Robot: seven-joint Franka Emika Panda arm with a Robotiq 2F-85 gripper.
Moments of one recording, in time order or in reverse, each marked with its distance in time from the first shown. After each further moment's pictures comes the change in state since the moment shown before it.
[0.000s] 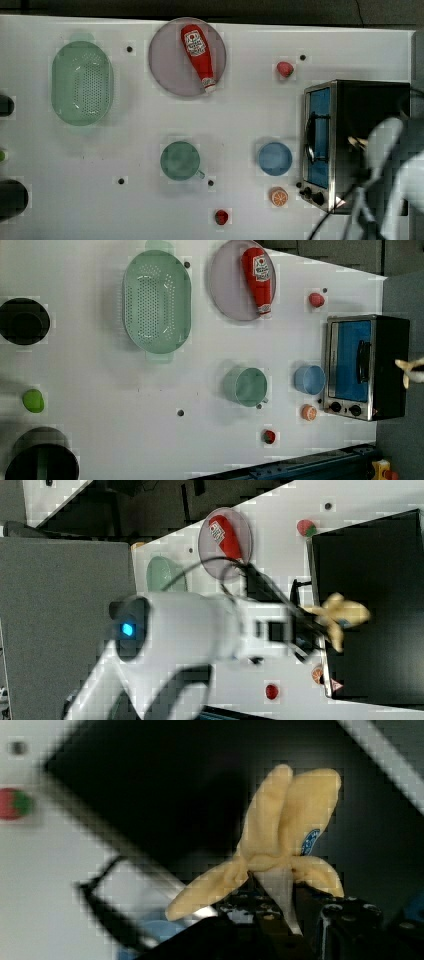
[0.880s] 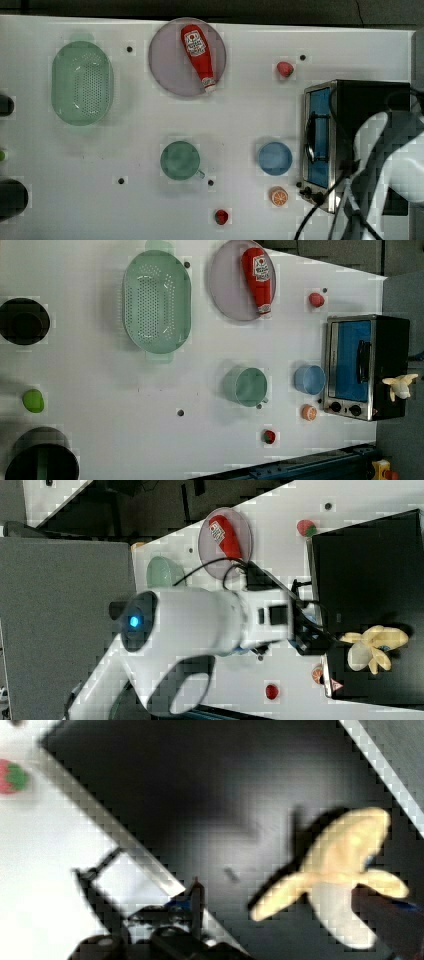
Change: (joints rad) arm 0.024 0.016 0.030 0.002 -0.008 0.043 -0.111
